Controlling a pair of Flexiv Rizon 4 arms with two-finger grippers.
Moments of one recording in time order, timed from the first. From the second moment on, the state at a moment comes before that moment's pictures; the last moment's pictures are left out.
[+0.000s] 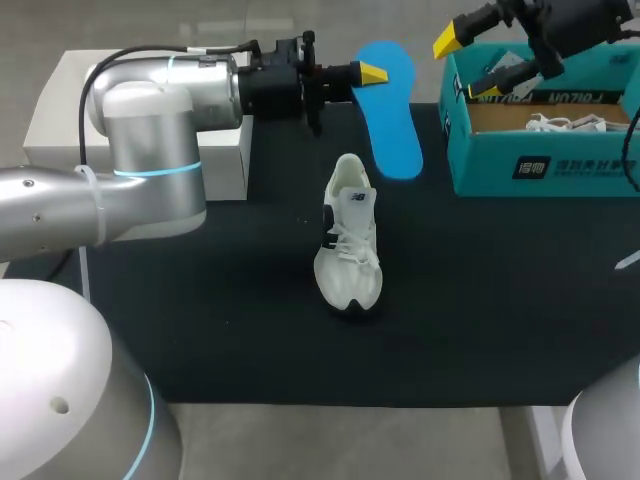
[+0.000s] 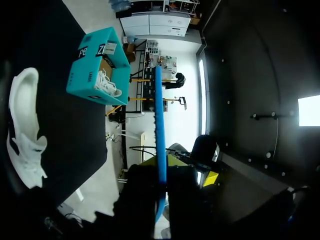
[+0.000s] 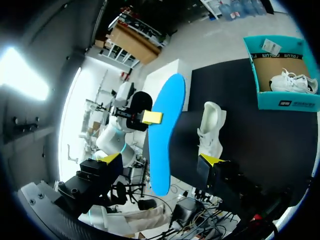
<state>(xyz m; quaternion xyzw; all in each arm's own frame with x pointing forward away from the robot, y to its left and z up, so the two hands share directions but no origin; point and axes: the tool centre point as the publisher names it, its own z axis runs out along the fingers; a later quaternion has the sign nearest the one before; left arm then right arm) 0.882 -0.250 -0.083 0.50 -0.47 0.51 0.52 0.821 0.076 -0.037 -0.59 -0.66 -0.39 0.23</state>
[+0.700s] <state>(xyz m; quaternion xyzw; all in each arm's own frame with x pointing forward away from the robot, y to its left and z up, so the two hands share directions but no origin) 0.882 -0.250 -0.083 0.50 -0.47 0.51 0.52 0.820 0.043 -0.063 -0.54 -0.56 -0.54 0.34</state>
